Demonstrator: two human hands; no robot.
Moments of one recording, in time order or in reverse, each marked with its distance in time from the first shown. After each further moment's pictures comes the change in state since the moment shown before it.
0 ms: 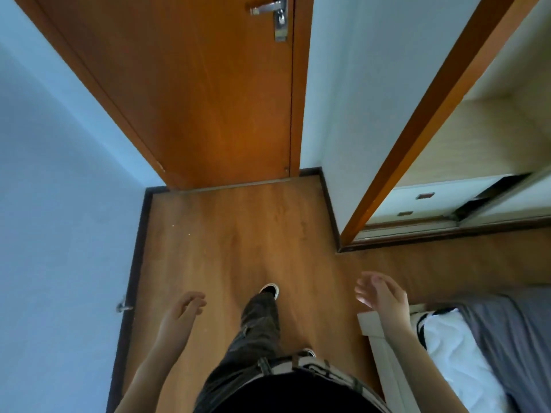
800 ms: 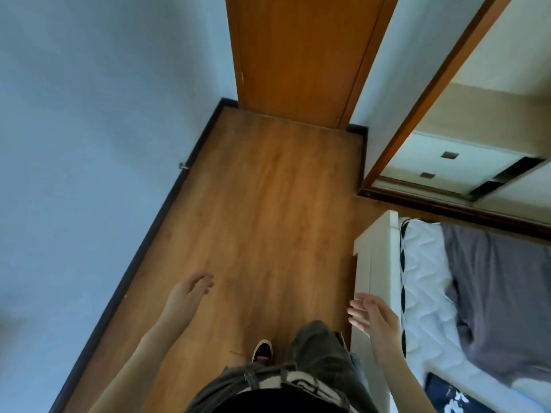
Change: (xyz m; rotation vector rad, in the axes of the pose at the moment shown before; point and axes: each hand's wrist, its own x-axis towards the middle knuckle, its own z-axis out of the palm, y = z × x) left_hand -0.522 -0.324 0.068 -0.131 0.132 -0.093; right_hand -0.405 0.280 -0.266 -0.298 -0.246 -0.022
